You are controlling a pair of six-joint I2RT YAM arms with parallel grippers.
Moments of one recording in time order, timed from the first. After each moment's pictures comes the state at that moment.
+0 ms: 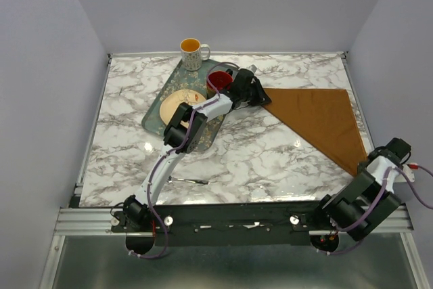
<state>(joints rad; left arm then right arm) -0.65 2.62 2.10 0.03 0.33 -0.90 -0.88 1.21 0.57 -0.52 0.15 0.75</state>
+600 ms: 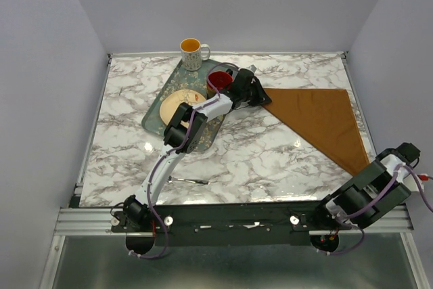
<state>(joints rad) -0.65 2.62 2.10 0.03 0.33 -0.92 -0.98 1.27 0.60 -0.56 0.29 0.79</state>
